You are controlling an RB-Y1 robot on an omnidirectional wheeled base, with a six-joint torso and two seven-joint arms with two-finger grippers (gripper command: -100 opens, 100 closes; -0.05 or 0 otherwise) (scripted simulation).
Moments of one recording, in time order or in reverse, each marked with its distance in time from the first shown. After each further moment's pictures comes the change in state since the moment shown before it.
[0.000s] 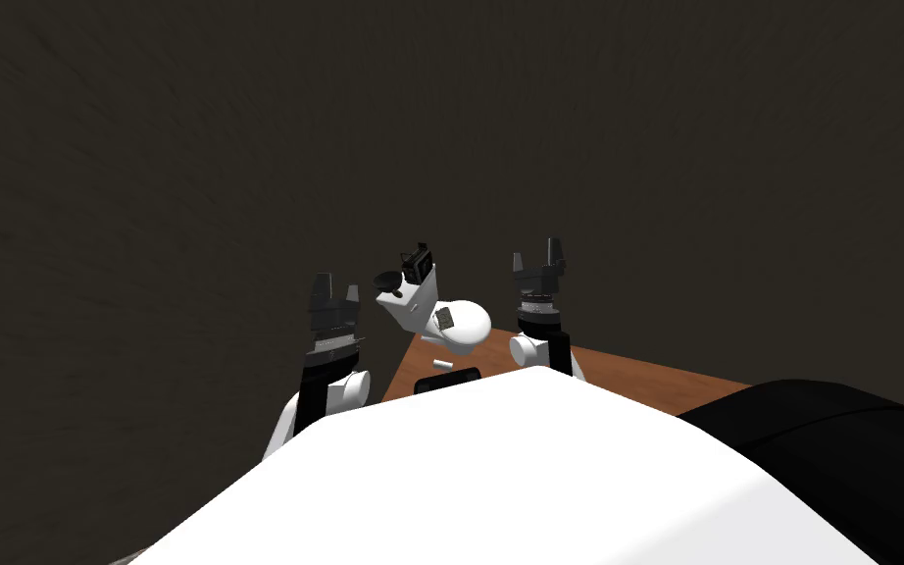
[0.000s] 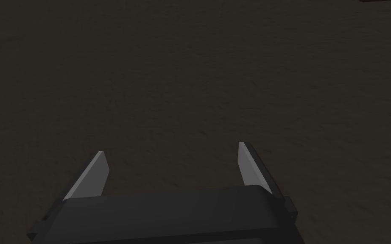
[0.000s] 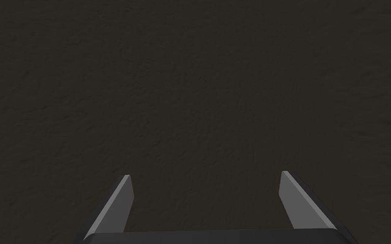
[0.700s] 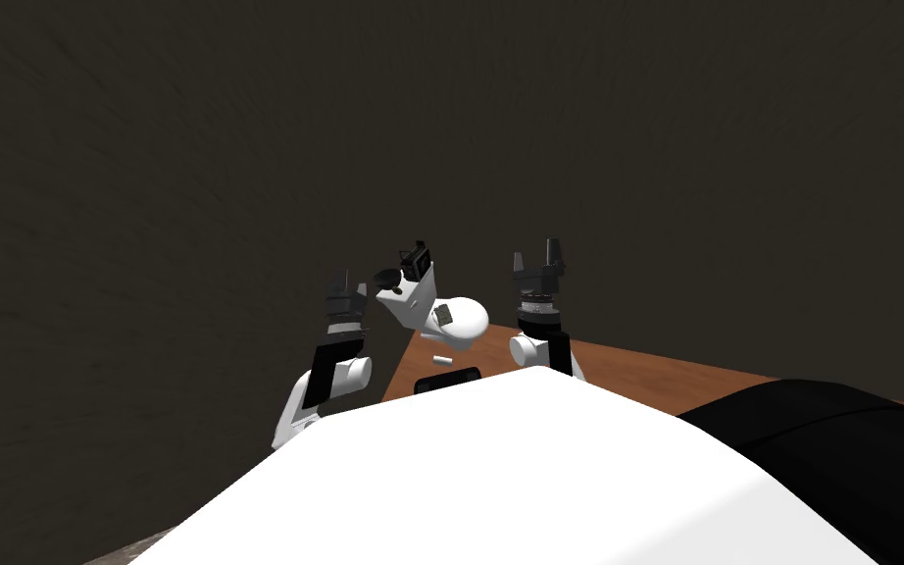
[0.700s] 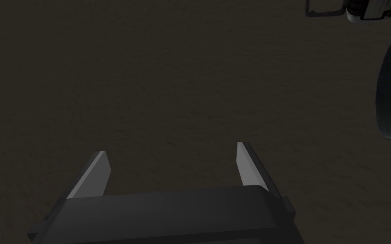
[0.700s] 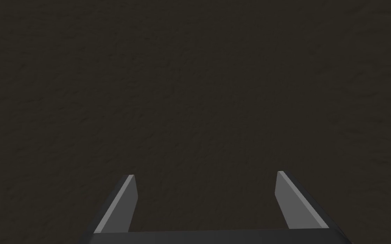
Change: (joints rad) left arm -0.137 0.053 0.022 0.088 0.038 0.166 -0.001; right arm 0.000 0.000 0.000 0.000 0.000 0.000 0.000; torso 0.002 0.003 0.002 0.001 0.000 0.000
